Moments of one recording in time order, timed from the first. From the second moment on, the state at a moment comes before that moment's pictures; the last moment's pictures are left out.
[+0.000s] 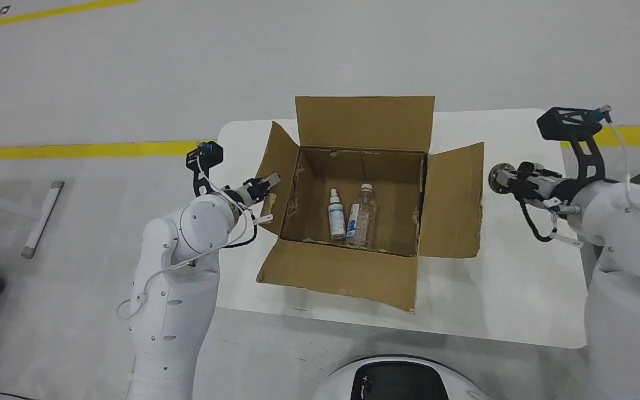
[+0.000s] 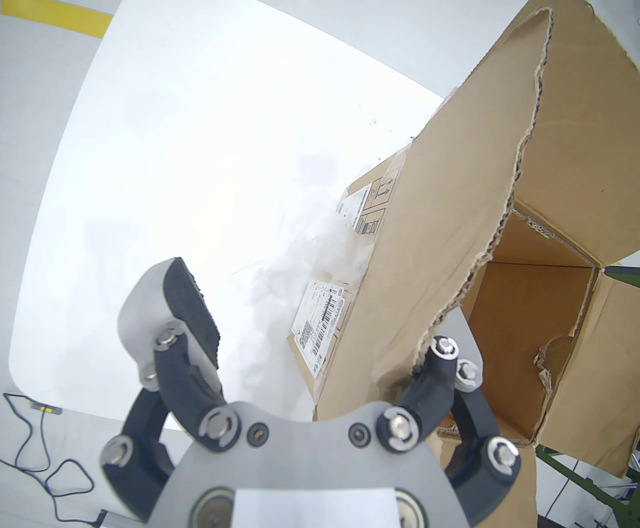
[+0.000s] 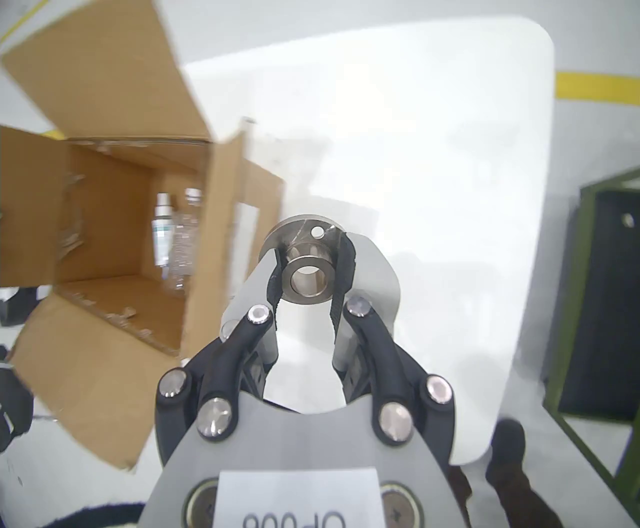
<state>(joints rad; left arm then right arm) 0.81 -1.22 -1.33 -1.71 0.94 0.46 -1.13 -1.02 -1.45 1.75 -2.18 -1.08 0.10 1.54</state>
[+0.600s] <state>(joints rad) 0.81 -1.22 -1.33 -1.71 0.94 0.46 -1.13 -0.67 -1.33 1.19 -1.70 -0.85 0.24 1.54</state>
